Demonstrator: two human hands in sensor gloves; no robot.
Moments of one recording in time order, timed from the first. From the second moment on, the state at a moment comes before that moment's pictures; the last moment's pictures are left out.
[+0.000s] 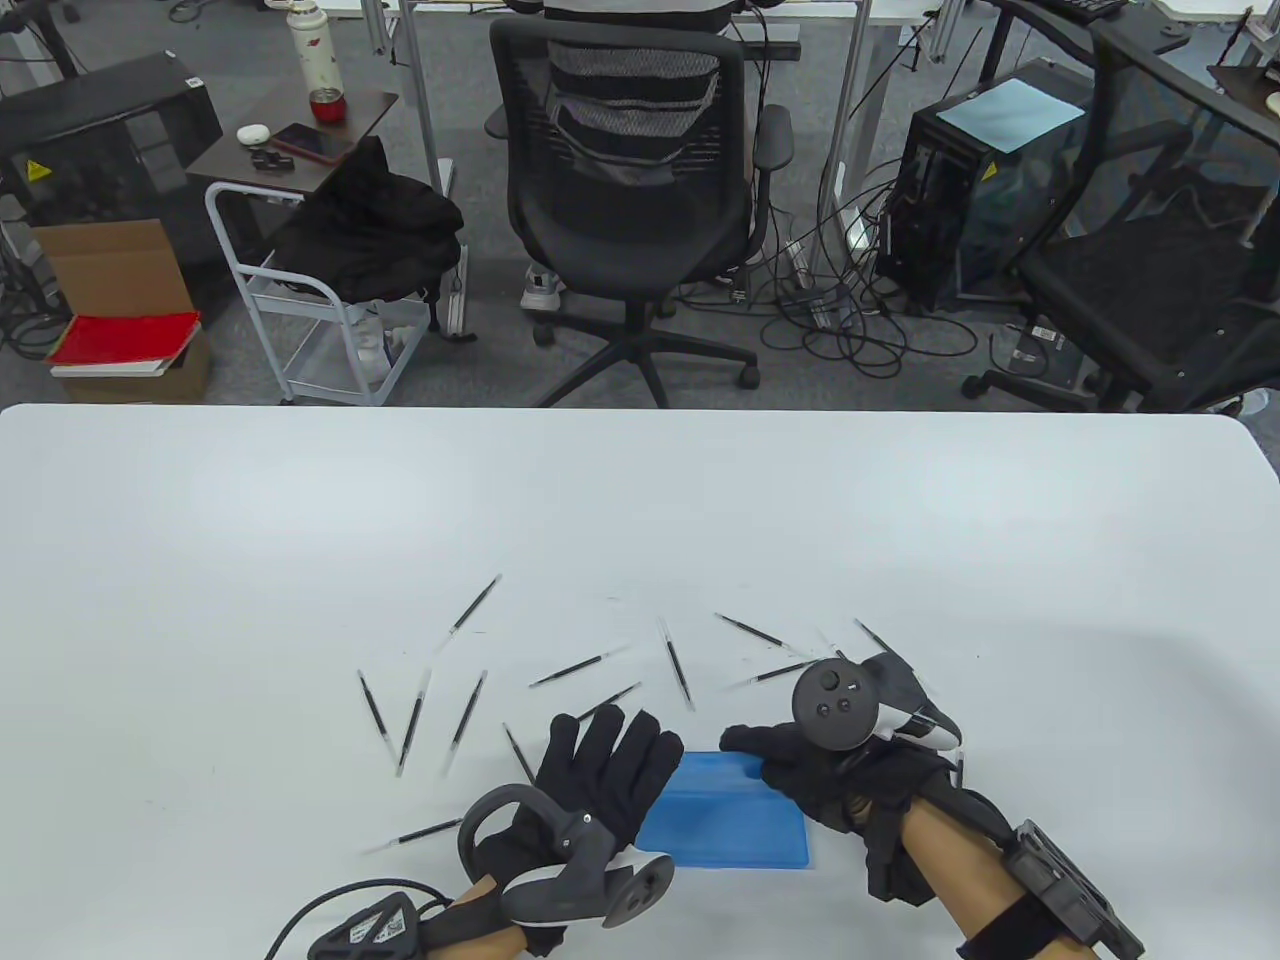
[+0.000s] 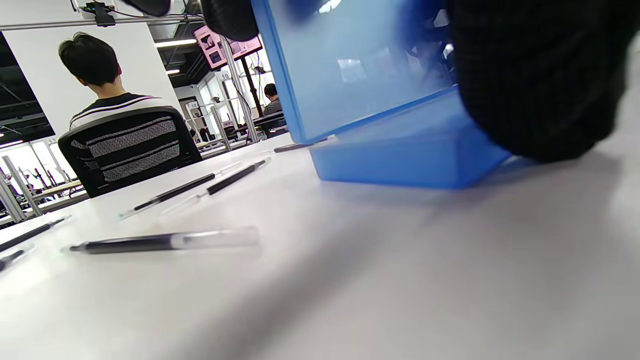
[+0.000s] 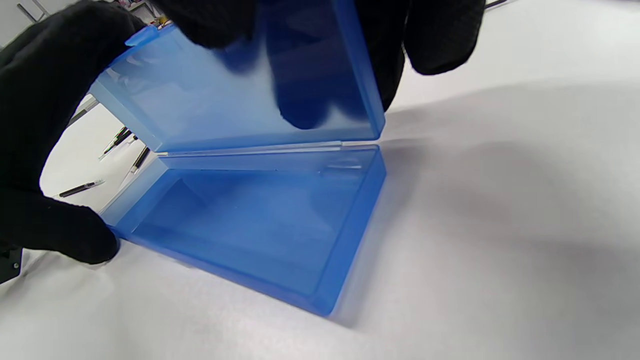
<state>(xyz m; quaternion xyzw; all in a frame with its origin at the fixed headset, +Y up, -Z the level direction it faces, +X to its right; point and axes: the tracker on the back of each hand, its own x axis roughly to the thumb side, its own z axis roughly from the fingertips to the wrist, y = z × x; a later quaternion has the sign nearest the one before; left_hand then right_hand) -0.066 -0.742 -0.250 0.04 -0.31 -0.15 0.94 0.162 -0.723 -0.341 0.26 0.26 0.92 0.17</state>
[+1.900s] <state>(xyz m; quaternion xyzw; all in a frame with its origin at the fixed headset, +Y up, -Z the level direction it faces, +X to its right) -0.069 -0.744 -0.255 0.02 -0.31 -0.14 0.94 0.265 -0.751 -0.336 -0.17 0.09 0.97 -0.11</state>
